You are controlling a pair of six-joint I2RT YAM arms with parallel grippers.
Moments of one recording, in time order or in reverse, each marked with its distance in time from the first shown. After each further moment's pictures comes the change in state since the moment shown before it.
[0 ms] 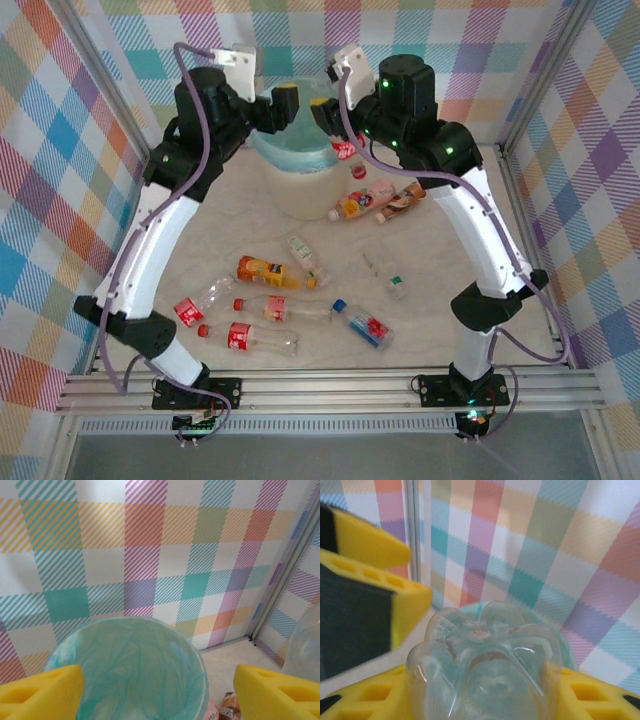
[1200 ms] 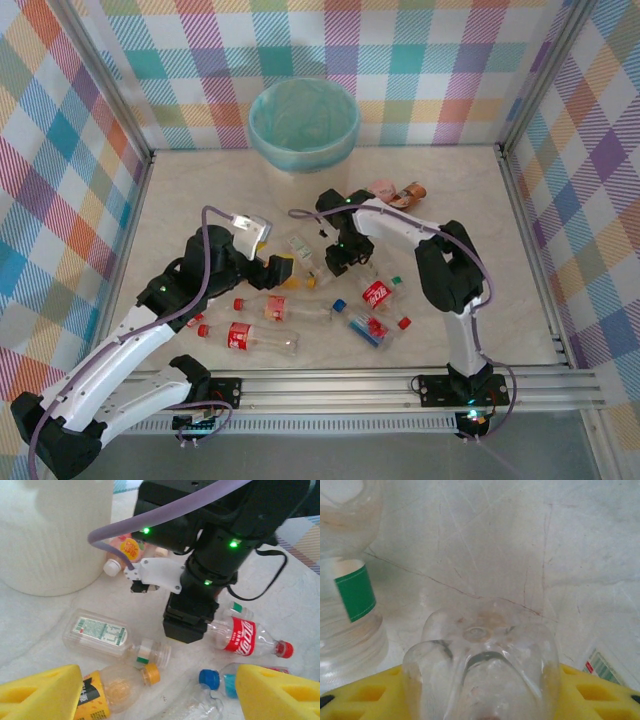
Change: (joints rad) left arm -0.177 -0.841 -1.344 0.167 0.124 -0.019; right arm 0.053 0.168 -0.874 -0.370 0.016 0.246
